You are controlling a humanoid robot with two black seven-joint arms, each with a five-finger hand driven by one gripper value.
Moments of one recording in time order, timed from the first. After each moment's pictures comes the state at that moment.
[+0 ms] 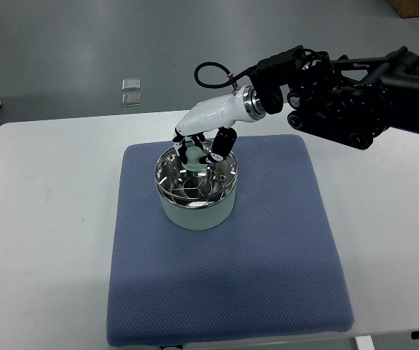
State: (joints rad) left arm 0.02 0.00 -0.06 -0.17 0.00 -0.03 0.05; right arm 1.49 -0.17 -0.19 0.87 -1.37 0.27 0.46
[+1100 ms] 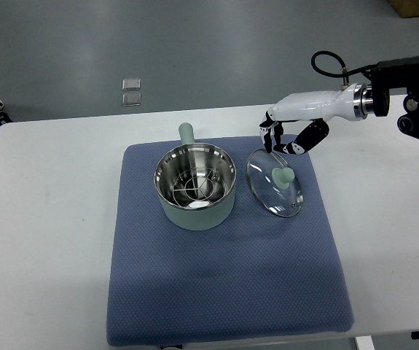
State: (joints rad) left arm 0.01 0.00 -0.06 -0.18 0.00 -0.03 0.05; right arm 1.30 -0.60 -0.08 1.06 -1.37 0.19 0.55
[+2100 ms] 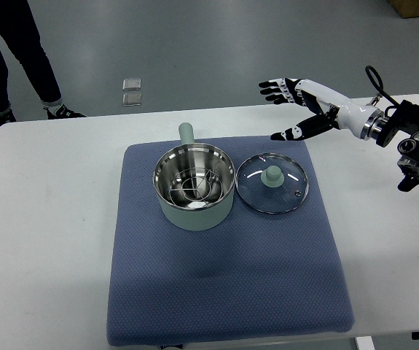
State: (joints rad) left arm 0.01 0.00 -0.06 -0.18 0.00 -0.03 0.05; right arm 0.85 -0.52 0.42 0.97 -0.70 0.16 0.42
